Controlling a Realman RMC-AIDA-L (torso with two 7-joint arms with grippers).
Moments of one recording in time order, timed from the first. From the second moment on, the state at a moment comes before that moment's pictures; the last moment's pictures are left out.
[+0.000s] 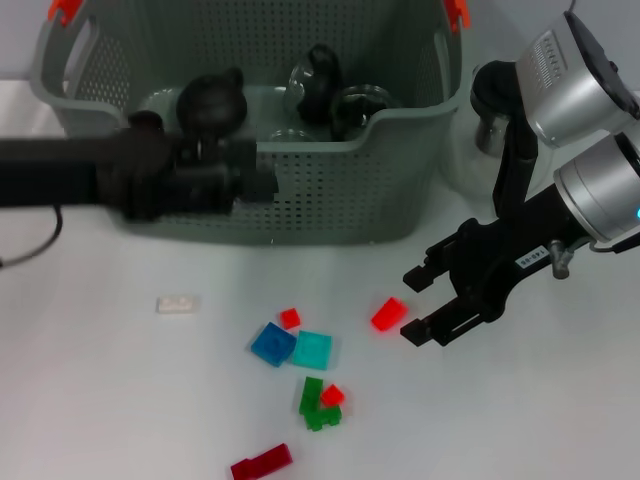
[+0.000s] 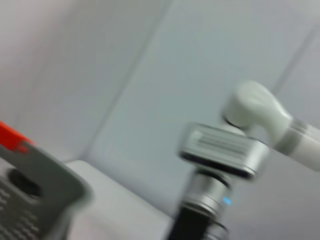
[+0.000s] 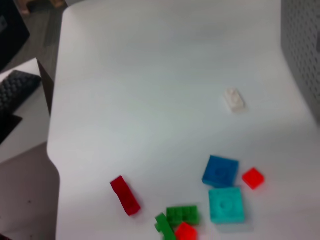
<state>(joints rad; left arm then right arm) -0.46 -2.11 -2.49 -1.20 -1.31 1.97 -2.04 0.86 2.04 -1.11 -0.83 -2.30 -1.66 1.85</state>
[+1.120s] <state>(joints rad) -0.43 -2.05 -2.26 -0.87 -1.13 1.90 -1.47 1.00 2.11 -1.50 -0.82 -2.53 -1.39 1.90</state>
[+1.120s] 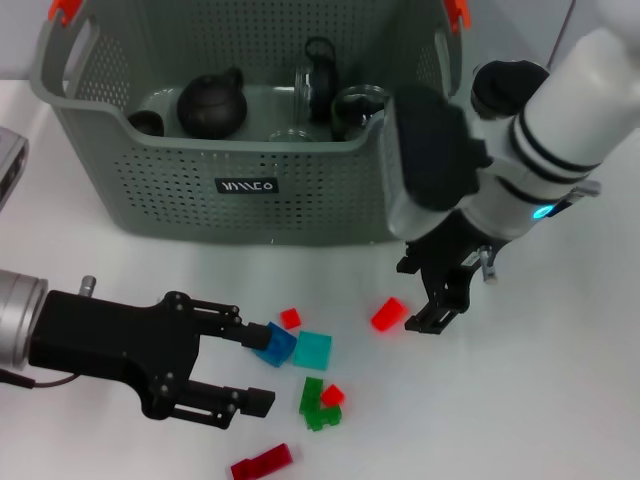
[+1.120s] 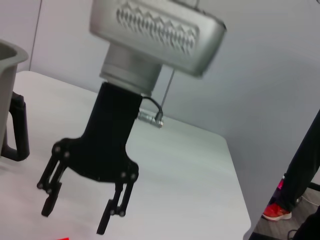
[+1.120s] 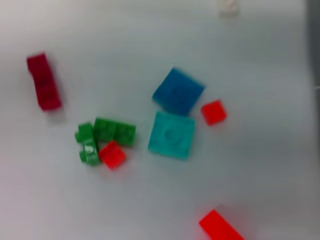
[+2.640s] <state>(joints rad) -0.45 -2.05 -2.40 -0.80 -1.13 1.90 -1.51 1.04 2.11 -1.76 -0.75 -2.43 -1.24 1.72</state>
